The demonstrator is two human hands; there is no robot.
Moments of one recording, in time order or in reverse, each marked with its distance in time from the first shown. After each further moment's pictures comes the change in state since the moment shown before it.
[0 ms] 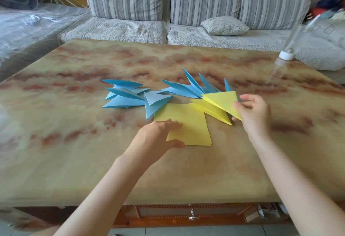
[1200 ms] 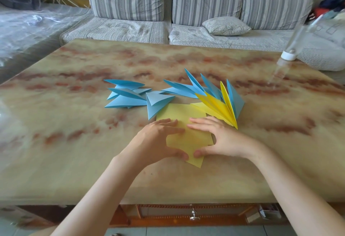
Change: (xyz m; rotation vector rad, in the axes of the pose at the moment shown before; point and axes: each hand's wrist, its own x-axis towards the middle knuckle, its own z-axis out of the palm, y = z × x) left_hand 0.001 -0.015 0.005 -0.012 -0.046 0.065; right_hand -0.043 -0.019 0.012 -0.662 -1.086 -0.379
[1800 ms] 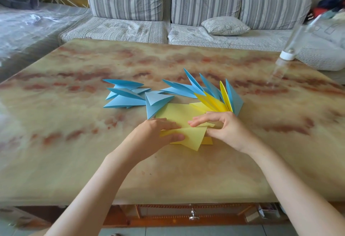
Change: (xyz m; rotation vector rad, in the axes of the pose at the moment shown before) left_hand 0.000 -0.001 -0.009 -0.225 0.037 -0.090; right_hand -0.003 0.000 -0.006 0.445 0.307 -0.188
